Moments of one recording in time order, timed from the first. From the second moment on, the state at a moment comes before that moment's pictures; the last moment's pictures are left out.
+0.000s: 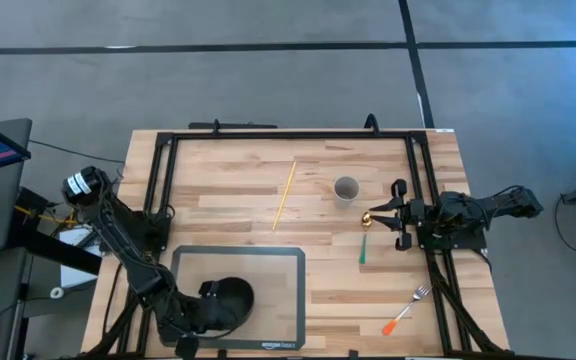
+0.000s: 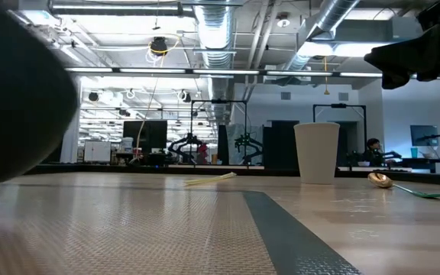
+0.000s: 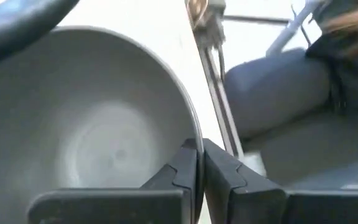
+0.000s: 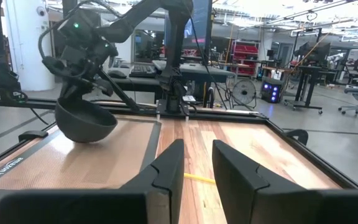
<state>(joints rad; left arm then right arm) -0.99 1.49 0.82 -0.16 -0.32 -0.69 0.20 0.00 0.00 0.06 0.24 -0.10</state>
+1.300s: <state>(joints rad) -0.86 1.32 0.82 -0.04 -0.35 -0.84 0.20 0.00 0.00 0.16 0.24 0.10</state>
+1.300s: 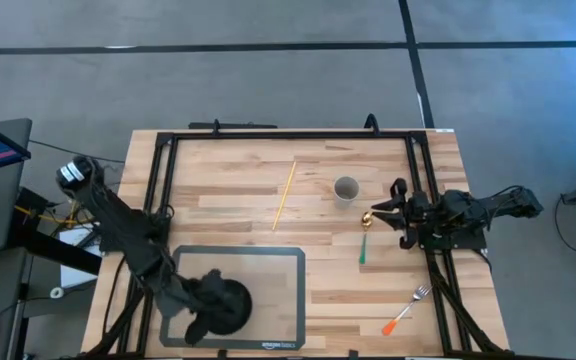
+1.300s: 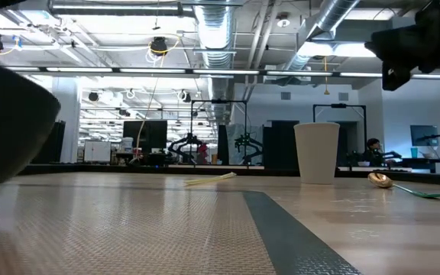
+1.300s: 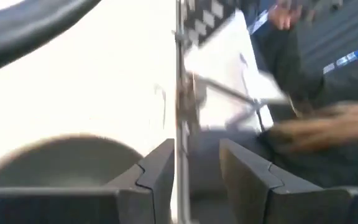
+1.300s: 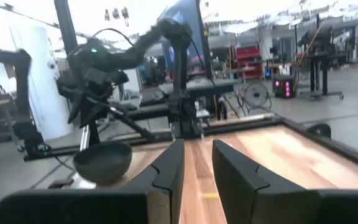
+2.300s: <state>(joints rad) -0.56 1.15 0.82 -0.04 -0.49 -0.18 0.46 0.77 0.23 0.77 0.33 0.12</state>
